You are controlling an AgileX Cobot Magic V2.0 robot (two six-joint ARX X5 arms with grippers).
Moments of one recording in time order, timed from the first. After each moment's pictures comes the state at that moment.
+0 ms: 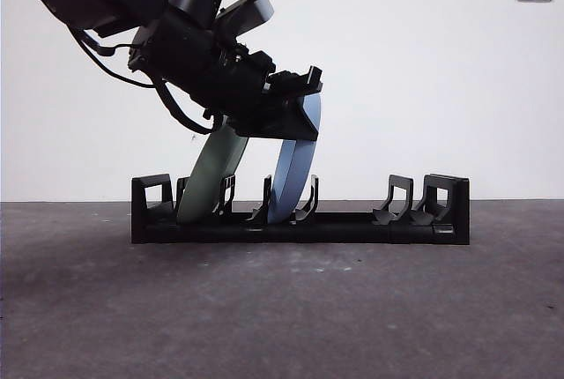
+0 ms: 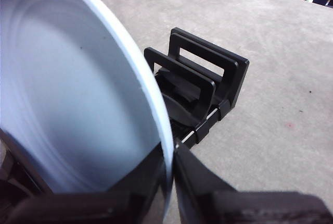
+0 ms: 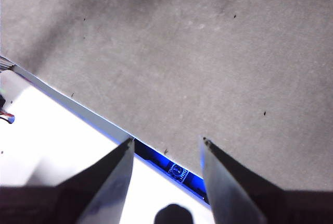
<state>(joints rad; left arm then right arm) -0.60 1.80 1.07 0.38 0.21 0.05 0.49 0.90 1.23 -1.26 -0.29 0.10</state>
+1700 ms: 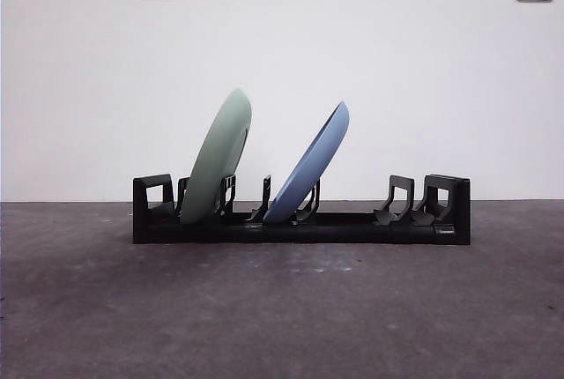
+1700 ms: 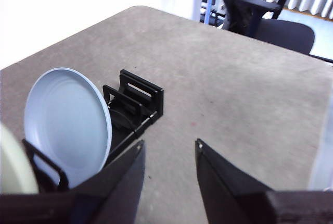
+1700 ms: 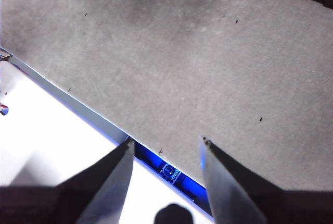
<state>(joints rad) -0.70 1.05 1.07 -0.36 0.21 0.05 0.49 0.90 1.23 -1.26 -0.29 0.04</state>
